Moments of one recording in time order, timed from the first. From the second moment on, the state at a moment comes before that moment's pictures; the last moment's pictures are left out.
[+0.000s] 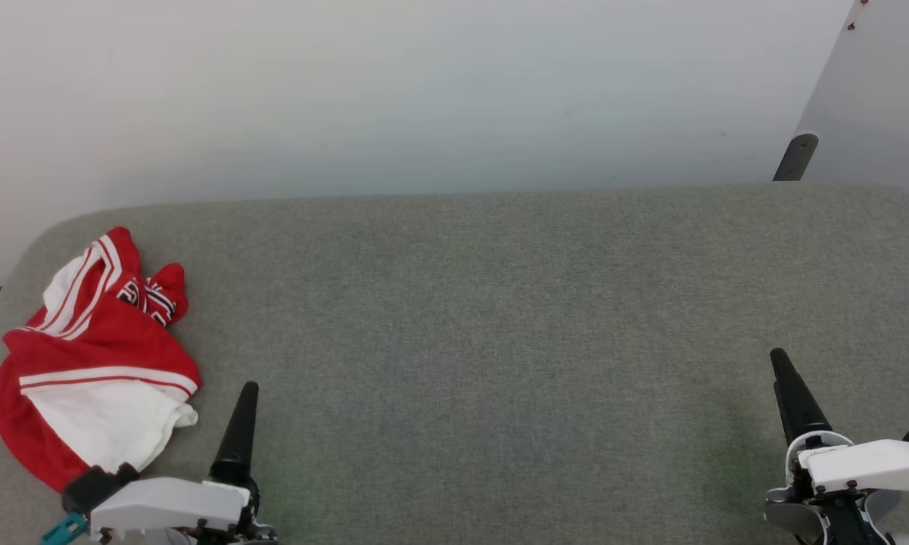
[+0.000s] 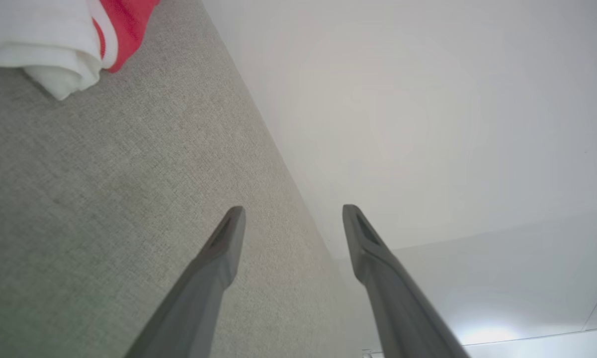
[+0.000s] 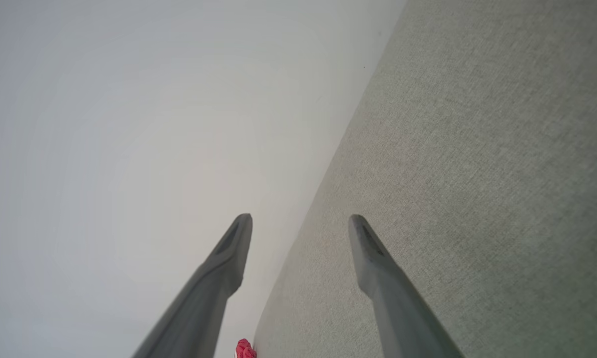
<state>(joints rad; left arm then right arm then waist) -0.11 0.11 0.05 0.32 -1.32 -0.12 0.01 -0.18 -0.10 -0.03 0.37 1.36 0.13 0.02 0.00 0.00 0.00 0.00</state>
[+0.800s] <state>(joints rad) -0.14 0.15 0.03 0.34 -0.86 -0.12 -0.07 -0.27 -0.12 0.01 0.44 0.86 0.13 -0.07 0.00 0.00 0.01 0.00</state>
